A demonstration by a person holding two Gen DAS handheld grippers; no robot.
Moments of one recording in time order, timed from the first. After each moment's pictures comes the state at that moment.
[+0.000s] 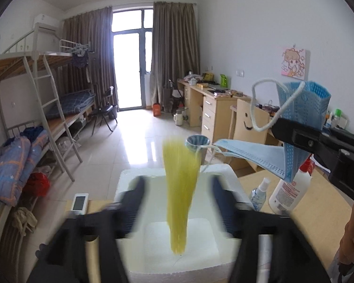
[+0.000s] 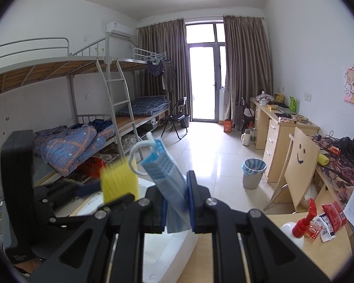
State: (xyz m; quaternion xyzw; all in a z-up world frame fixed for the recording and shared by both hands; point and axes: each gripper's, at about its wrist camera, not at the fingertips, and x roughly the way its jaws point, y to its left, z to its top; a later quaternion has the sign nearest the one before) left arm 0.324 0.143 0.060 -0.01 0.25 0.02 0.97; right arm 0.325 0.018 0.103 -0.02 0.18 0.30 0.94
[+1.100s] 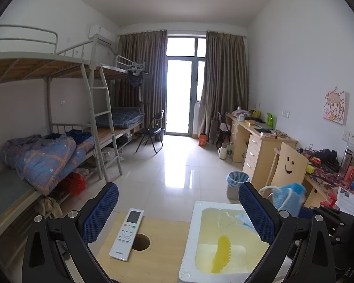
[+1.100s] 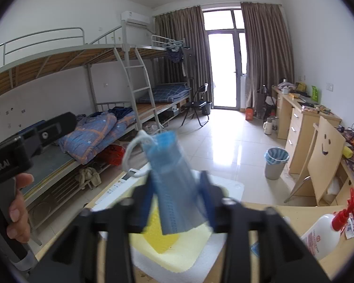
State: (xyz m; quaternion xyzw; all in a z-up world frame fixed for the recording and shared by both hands) left arm 0.265 0.196 0.103 -0.05 0.15 0.18 0.97; right arm 0.329 0.055 0.077 -0.02 0.22 0.37 0.90
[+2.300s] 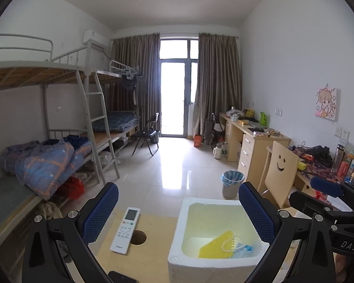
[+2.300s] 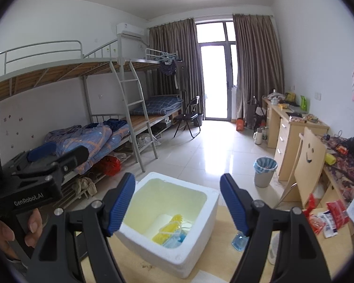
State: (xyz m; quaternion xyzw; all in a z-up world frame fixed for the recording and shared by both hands) left arm 0.244 0.165 0.113 -0.04 0.15 0.16 0.97; right arm 0.285 0.014 0.127 -0.02 0.19 0.34 0.92
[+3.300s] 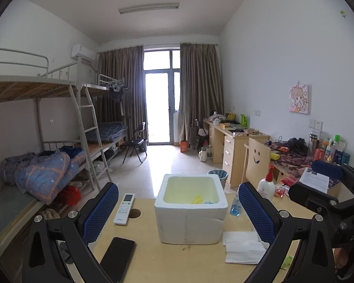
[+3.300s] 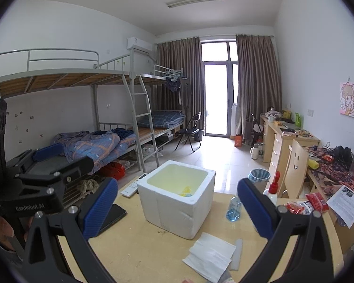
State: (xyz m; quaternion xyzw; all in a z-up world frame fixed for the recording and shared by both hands) left arm 0.102 0.097 0.121 -0.01 0.12 0.12 0.98; right arm 0.158 -0.053 0.126 -0.02 0.13 0.34 0.93
